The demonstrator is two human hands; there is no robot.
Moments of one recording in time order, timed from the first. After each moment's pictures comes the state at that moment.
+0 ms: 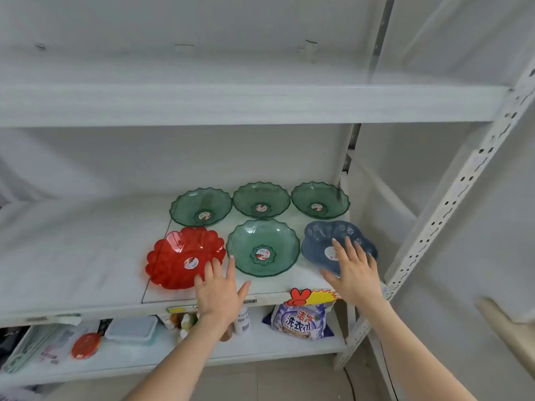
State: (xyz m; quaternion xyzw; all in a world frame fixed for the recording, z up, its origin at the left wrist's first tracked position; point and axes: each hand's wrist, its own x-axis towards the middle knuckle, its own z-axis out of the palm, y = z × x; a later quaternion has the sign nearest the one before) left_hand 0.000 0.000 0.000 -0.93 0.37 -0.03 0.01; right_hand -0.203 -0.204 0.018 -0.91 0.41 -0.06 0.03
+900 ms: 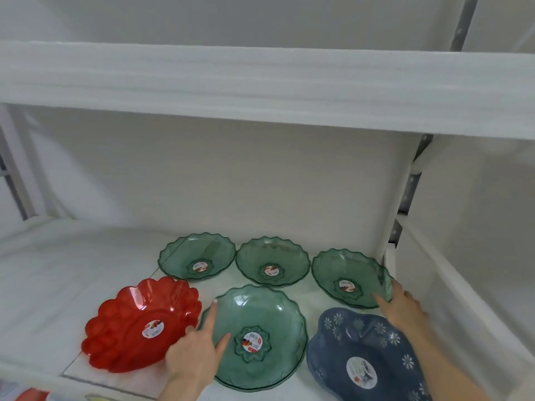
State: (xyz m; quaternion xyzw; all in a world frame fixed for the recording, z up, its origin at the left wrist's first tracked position) left_hand 0.059 -0.115 -0.079 -0.97 0.19 -0.07 -0.10; right_hand -0.096 -0.507 -0.064 -0.84 0.50 -0.08 0.18
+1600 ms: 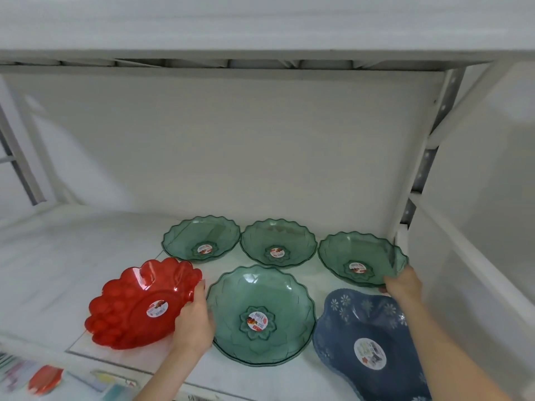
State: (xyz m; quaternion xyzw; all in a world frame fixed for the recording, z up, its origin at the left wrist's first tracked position) left_hand 0.087 -0.115 -0.098 -0.94 0.16 -0.02 -0.30; right_hand -0.055 -0.533 -0.100 -0.70 0.53 -0.24 0.40
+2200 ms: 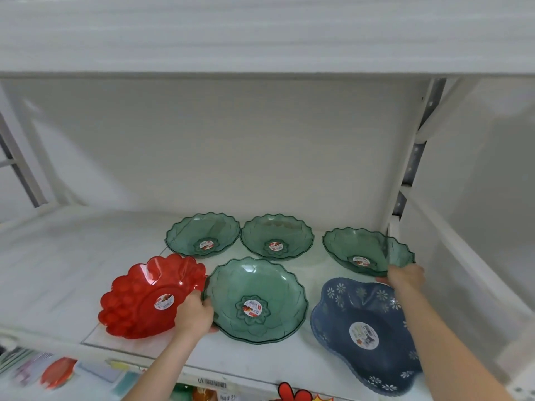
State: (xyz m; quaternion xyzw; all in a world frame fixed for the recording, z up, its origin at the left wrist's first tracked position) left_hand 0.086 -0.105 -0.085 -0.91 0.07 0.07 -0.41; right_hand -0.082 -0.497 -0.065 -0.56 0.57 -0.33 0.50
